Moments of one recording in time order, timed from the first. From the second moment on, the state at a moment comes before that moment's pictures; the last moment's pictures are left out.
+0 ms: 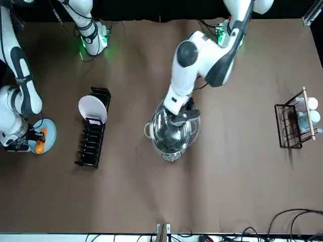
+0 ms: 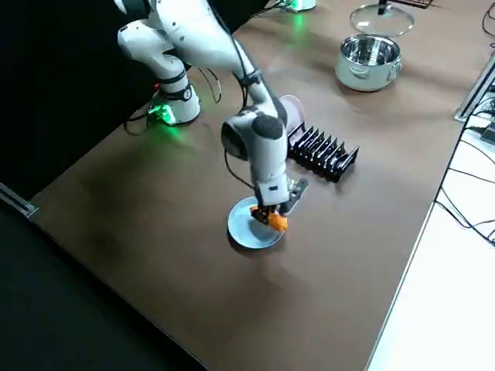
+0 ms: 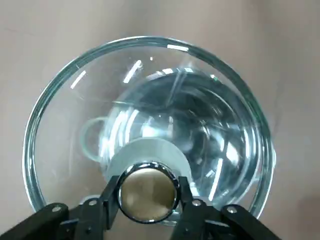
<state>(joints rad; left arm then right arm) -0.66 0.43 -0.03 -1.46 0.02 1.96 -0.89 -0.47 0.55 0.07 -1.89 -0.20 2.49 -0.26</state>
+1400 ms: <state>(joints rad) -0.08 0.17 -0.04 -1.67 -0.03 1.74 -0.16 0.28 0.27 0.18 -1.53 -0.02 1.66 0.30</state>
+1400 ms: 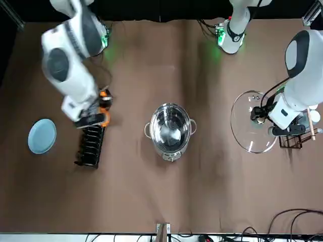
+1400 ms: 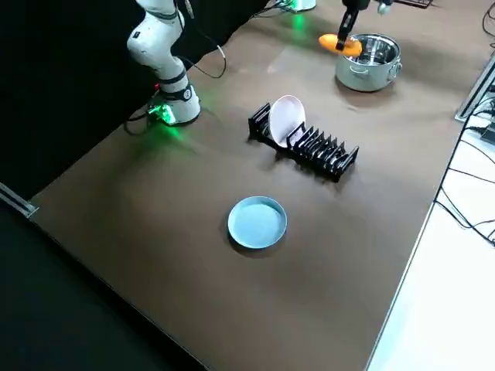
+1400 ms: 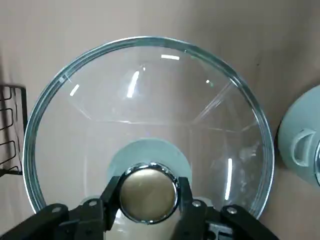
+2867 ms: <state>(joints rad) -0.05 0.17 -0.04 -1.70 -0.03 1.75 -0.14 0.68 0.79 0.14 -1.26 -0.02 2.20 0.79</state>
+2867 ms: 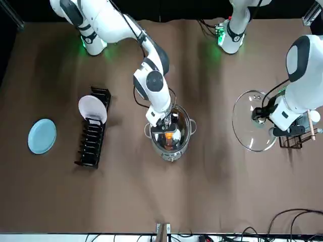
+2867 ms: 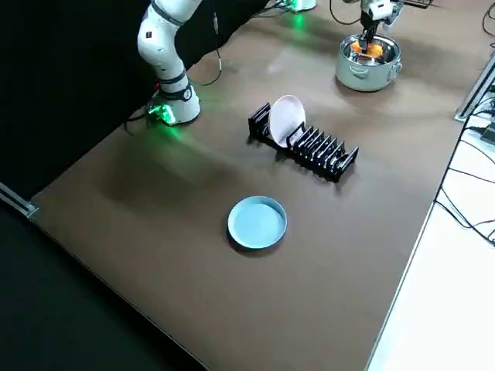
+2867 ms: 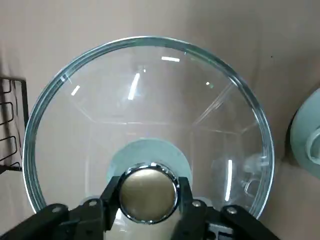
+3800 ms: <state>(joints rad) -0.05 0.17 -0.04 -1.71 -0.03 1.75 -0.14 0.72 0.87 0.09 -1.26 -0.02 2.31 0.82</state>
